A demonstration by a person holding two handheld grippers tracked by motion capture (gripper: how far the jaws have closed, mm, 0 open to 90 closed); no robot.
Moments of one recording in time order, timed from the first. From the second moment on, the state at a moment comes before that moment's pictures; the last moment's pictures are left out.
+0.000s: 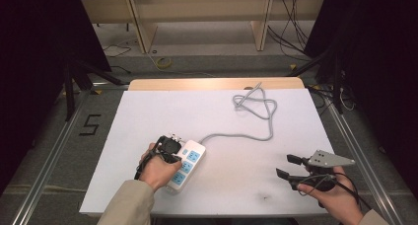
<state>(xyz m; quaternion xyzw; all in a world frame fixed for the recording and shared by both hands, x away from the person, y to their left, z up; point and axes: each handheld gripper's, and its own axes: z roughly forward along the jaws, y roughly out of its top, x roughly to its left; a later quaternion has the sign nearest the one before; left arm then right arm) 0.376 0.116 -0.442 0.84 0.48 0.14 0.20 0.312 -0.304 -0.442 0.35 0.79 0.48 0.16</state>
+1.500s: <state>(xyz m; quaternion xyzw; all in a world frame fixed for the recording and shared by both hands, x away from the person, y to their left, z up) 0.374 0.125 -0.431 0.82 0.48 0.18 0.27 0.312 -0.305 -0.442 0.35 0.79 0.48 0.16</state>
